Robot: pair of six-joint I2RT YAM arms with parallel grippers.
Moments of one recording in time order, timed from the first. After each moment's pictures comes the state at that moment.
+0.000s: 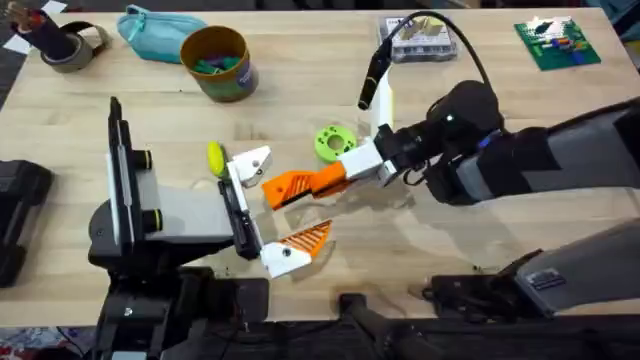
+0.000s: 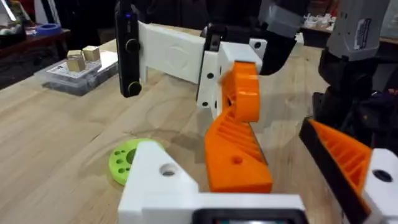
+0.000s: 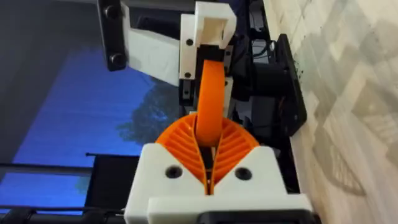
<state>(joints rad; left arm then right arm) -0.02 0.00 0.01 -0.12 1.18 0.06 0.49 1.73 0.45 1.43 -1.46 1.61</state>
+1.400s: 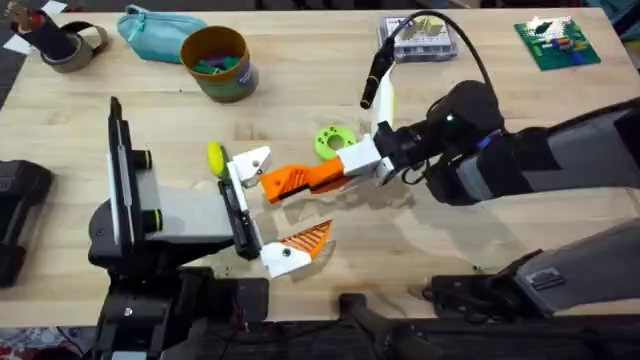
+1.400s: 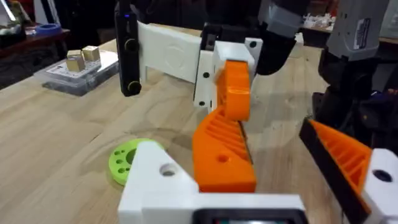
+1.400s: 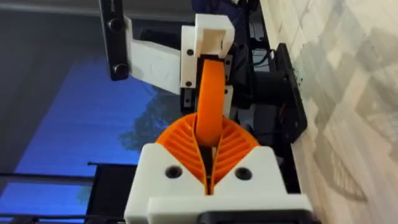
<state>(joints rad) -0.02 0.00 0.01 -0.12 1.18 0.06 0.49 1.73 0.45 1.43 -1.42 1.62</state>
